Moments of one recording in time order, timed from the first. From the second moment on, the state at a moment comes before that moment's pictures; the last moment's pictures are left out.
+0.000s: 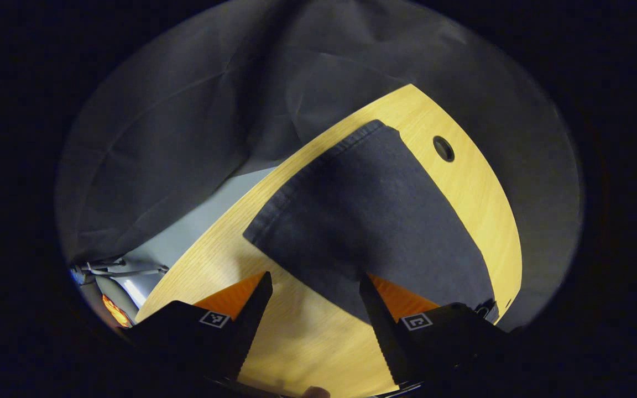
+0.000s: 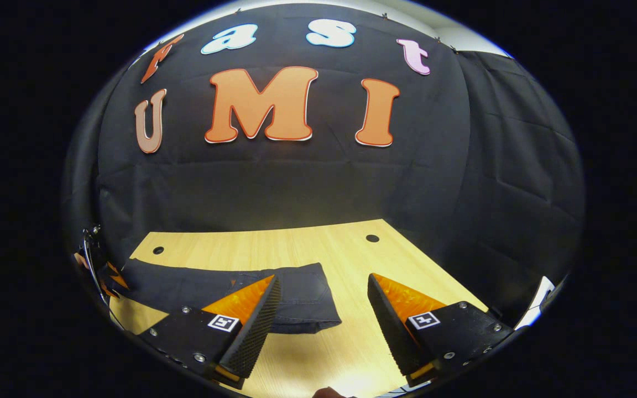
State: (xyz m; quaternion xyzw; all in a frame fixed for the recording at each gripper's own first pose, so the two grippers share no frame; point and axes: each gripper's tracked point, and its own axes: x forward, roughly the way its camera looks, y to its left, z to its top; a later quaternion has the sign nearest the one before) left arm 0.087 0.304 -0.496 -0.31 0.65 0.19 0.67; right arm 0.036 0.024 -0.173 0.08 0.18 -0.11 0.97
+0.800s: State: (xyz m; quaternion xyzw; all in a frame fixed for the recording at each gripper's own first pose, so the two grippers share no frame) left arm 0.115 0.293 -0.513 -0.25 0.56 0.20 0.76; right arm 0.061 0.012 -0.170 0.06 0.18 -0.05 0.98
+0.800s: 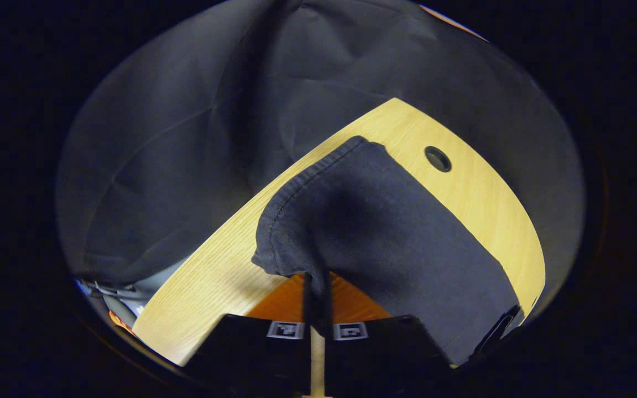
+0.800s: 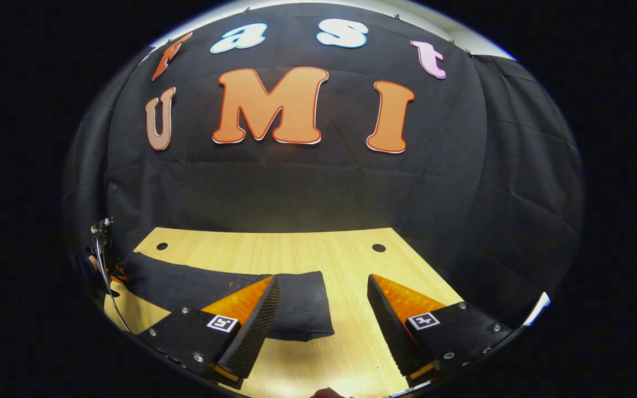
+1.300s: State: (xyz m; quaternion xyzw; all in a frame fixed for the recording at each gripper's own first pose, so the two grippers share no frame) left arm 0.146 0.285 -0.366 -0.25 0.41 0.11 0.87; right arm 0.096 -0.003 -0.155 0.06 0.15 -0.01 0.99
